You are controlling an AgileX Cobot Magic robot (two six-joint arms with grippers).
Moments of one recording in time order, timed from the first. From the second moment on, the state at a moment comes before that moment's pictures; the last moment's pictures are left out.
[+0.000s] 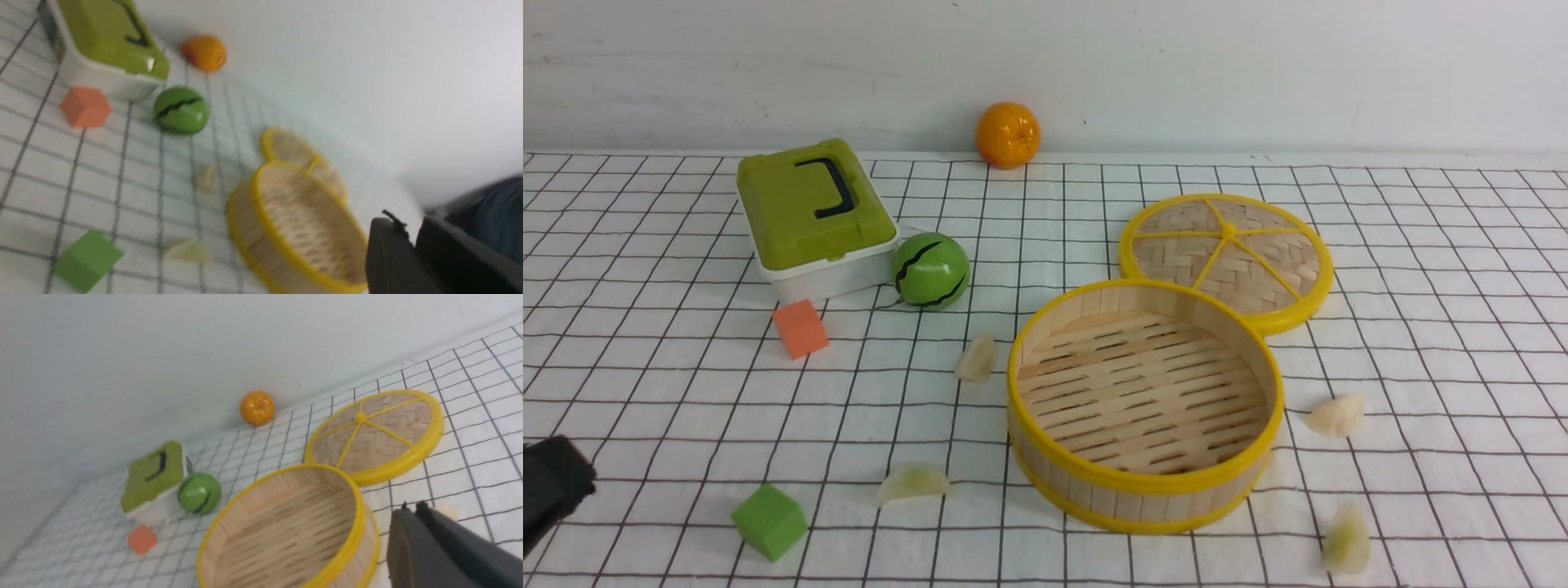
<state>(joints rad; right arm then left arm) -0.08 0.28 -0.40 0.81 0.46 -0.26 0.03 0.29 -0.45 -0.73 0.57 0.04</state>
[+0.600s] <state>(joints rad) 0.28 0.90 -0.80 0.52 1.05 -0.42 -0.37 1.23 -1.12 -0.22 1.14 -0.08</state>
